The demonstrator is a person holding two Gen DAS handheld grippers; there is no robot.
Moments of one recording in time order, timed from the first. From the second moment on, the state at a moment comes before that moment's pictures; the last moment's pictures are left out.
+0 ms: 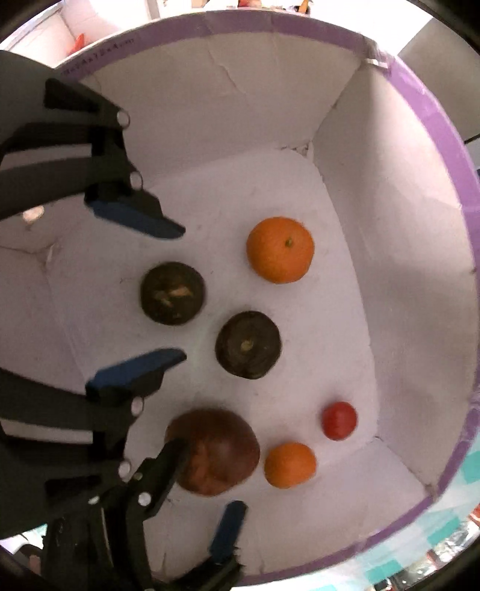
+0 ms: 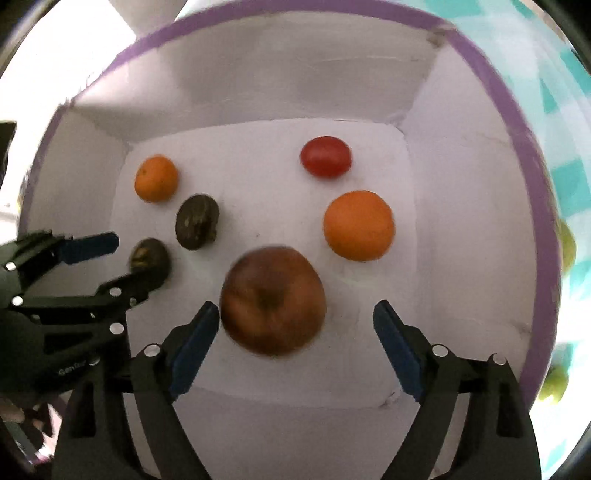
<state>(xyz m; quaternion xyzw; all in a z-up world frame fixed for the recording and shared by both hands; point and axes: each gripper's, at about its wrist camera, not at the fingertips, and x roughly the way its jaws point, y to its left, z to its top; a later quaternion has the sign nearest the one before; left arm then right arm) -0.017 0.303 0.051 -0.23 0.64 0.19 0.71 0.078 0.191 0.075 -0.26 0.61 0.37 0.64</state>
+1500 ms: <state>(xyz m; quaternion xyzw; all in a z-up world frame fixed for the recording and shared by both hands) -0.166 0.086 0.258 0.02 0.36 -0.09 0.93 -0.200 -0.199 0.338 0.00 0.32 0.11 0.94</state>
